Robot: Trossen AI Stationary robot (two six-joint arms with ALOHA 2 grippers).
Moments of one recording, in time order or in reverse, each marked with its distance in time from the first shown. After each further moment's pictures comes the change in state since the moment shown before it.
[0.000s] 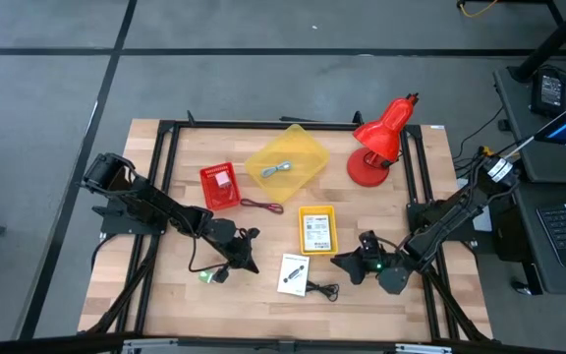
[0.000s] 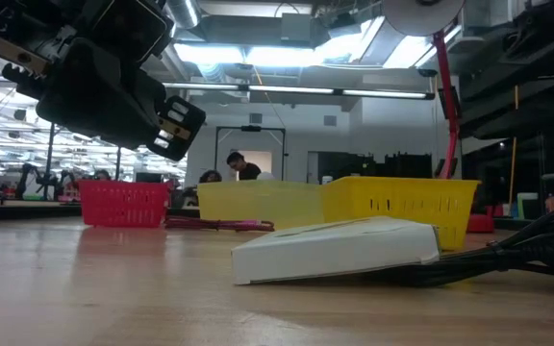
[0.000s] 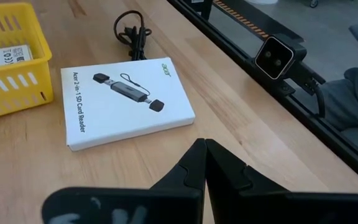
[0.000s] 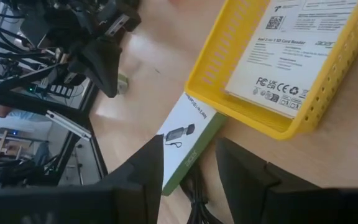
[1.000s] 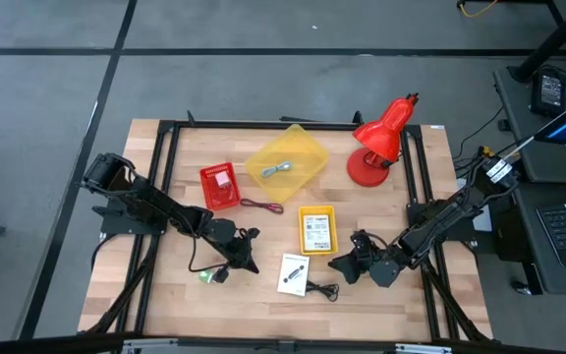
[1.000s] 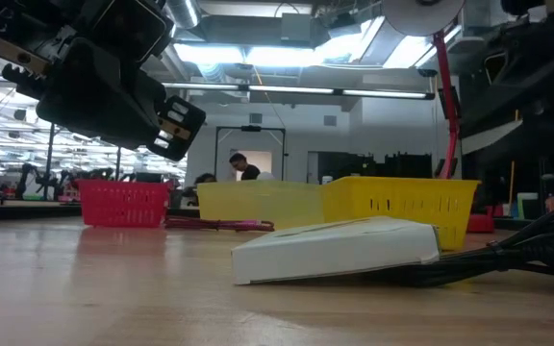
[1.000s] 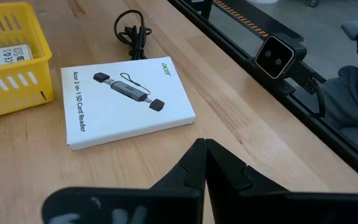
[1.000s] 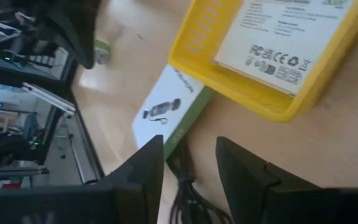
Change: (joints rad) left arm 0.000 0.000 0.000 -0.002 0.000 0.001; right arm -0.085 0.015 0.002 -0.013 -0.220 -0.023
